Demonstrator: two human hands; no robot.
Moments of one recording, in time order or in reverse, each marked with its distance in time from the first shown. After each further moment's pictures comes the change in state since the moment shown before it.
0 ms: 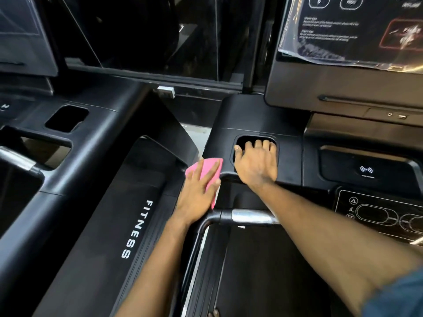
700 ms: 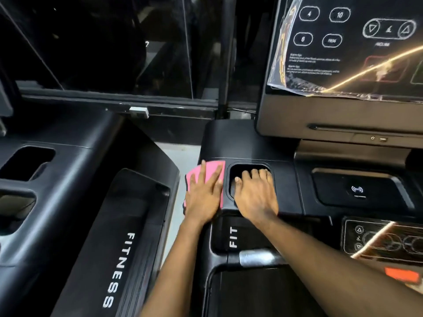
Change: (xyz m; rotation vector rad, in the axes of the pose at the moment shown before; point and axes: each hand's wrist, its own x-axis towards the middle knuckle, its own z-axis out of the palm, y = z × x) left_hand 0.103 0.007 0.001 0.018 -0.073 -0.001; right_hand 0.001 -0.002 -0.001 0.008 -0.020 0.035
